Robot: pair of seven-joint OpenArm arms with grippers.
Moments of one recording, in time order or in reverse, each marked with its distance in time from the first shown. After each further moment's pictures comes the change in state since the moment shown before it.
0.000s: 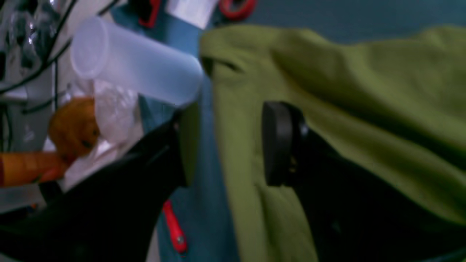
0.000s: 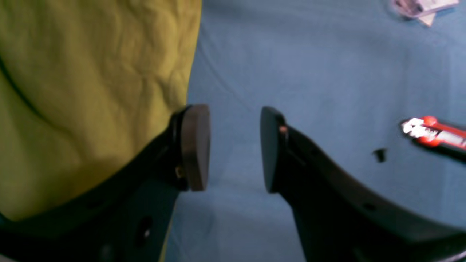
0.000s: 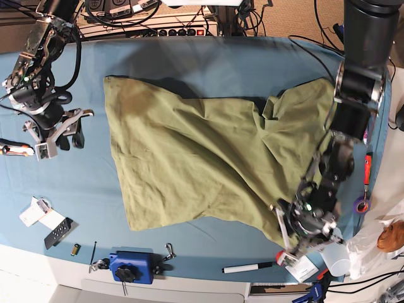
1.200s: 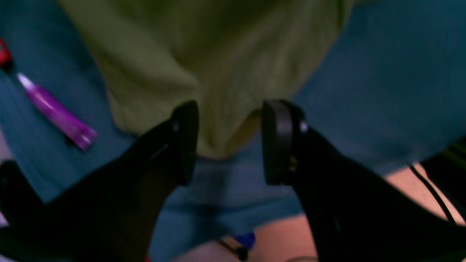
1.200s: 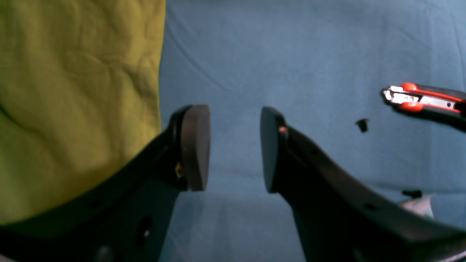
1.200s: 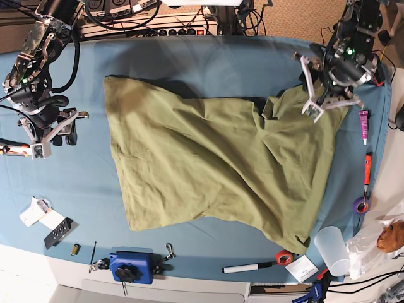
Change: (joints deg) left arm 56.6 -9.1 -21.7 38.3 -10.5 -13.8 3.7; right arm 0.2 -0.1 0.5 0.0 -1.9 -4.0 -4.1
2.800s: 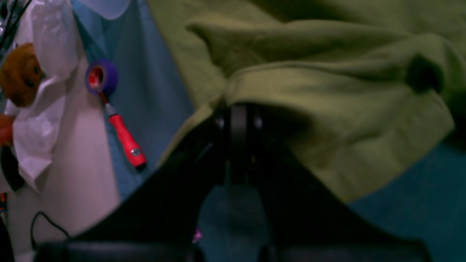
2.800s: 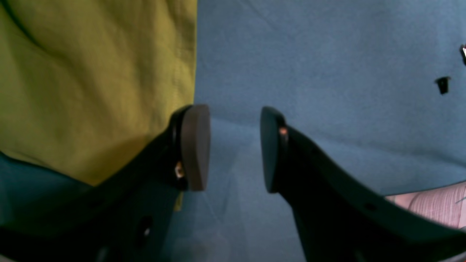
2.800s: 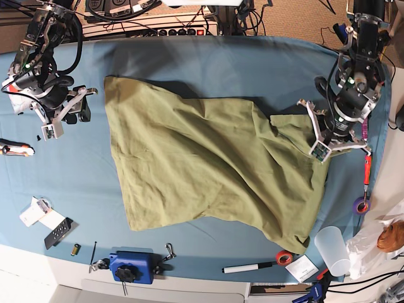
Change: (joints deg) left arm -12.5 0.9 -0.5 -9.3 10.3 -0.9 -22.2; right arm -7.1 0.0 0.0 0.0 6.9 4.4 -2.1
